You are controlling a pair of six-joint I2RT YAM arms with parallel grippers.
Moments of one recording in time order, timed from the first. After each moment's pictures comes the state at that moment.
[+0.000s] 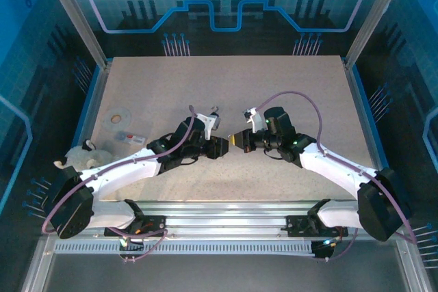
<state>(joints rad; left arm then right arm) -0.75 1.28 0.76 -0.10 0.19 -0.61 0.59 1.27 0.73 -0.05 -0.50 0.45</state>
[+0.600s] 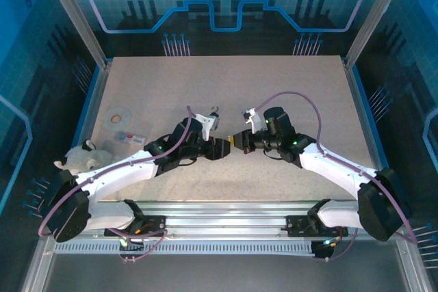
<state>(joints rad) -0.75 1.24 0.75 -0.09 0.21 -0.61 0.59 1.27 0.73 -0.05 -0.53 0.45</state>
